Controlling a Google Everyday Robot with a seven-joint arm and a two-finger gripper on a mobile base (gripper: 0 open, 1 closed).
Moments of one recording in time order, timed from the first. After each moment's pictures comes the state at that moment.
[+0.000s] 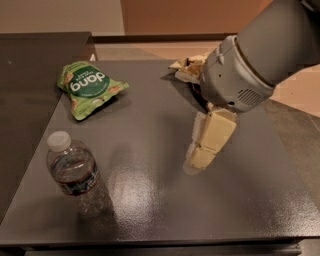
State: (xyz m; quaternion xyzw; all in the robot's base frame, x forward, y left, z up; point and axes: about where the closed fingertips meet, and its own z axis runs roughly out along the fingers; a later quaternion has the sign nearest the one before) arm 0.409 -0.047 0.961 -0.69 0.66 0.14 0.27
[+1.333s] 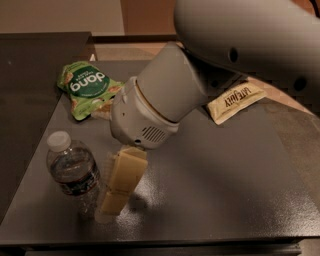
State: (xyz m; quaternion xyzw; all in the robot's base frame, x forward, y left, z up) arm 0.346 0.095 0.933 -0.72 0.58 0.28 0.25
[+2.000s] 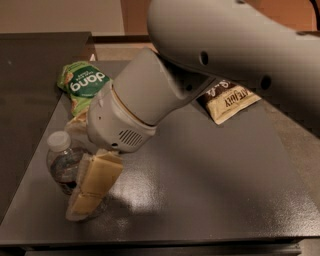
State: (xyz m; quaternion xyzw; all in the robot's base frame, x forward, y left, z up) arm 0.334 0.131 0.933 -0.74 0.55 0.31 0.25
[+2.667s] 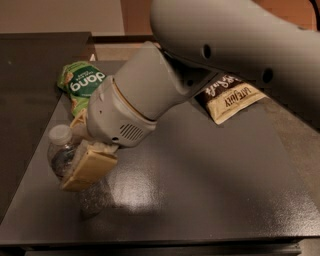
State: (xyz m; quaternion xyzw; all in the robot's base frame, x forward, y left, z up) arm 0.338 0.132 0.941 -0.73 0.54 0.32 0.26
